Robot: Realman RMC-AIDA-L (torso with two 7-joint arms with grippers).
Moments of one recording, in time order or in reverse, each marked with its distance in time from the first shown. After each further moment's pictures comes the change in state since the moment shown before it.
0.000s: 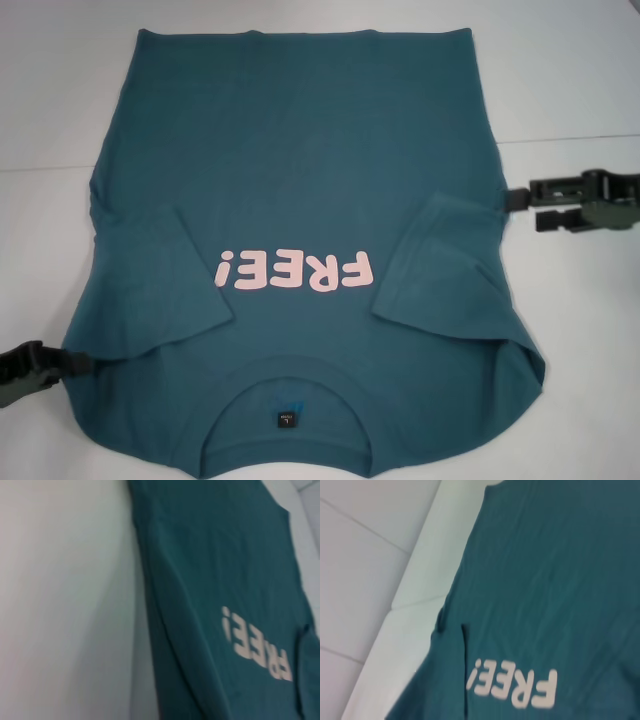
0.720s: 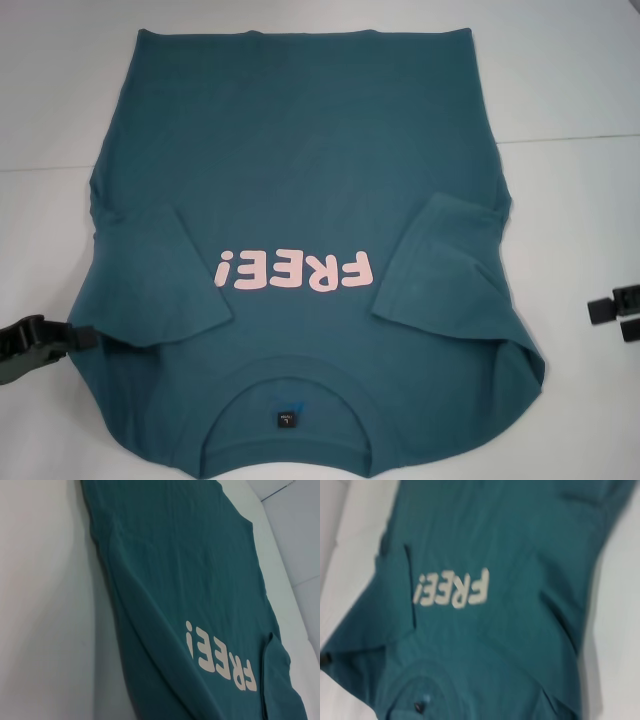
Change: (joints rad) left arm -0.014 0.014 -0.003 -0.002 -0.069 0.043 0.011; right arm -0.090 -0.071 -0.007 -0.001 -0.161 -0.164 0.045
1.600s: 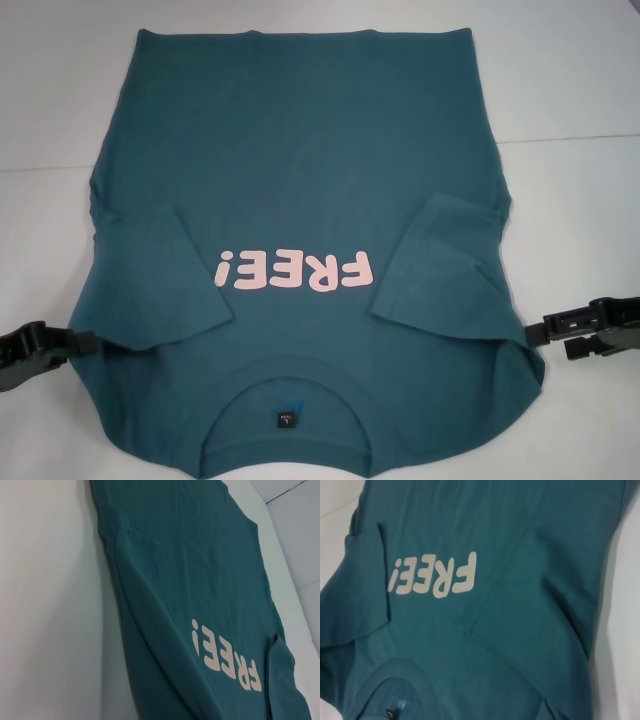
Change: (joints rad) left arm 0.009 -0.006 0.000 -0.012 -0.001 -0.017 0.005; right arm 0.034 0.114 -0.054 0.017 -0.066 0.162 -0.006
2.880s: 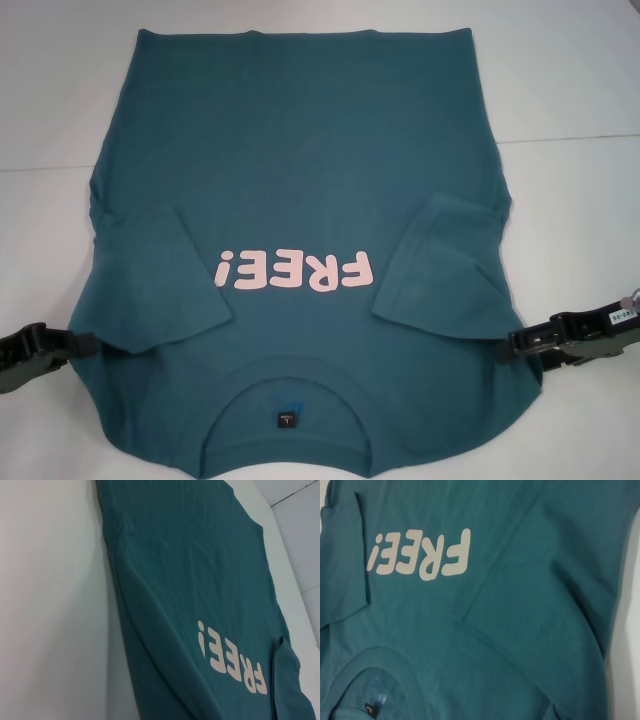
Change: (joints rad) left arm 0.001 -0.001 0.000 -0.014 0.000 -0.020 0.001; right arm 0.055 0.040 -0.050 0.050 -0.058 0.087 0.015
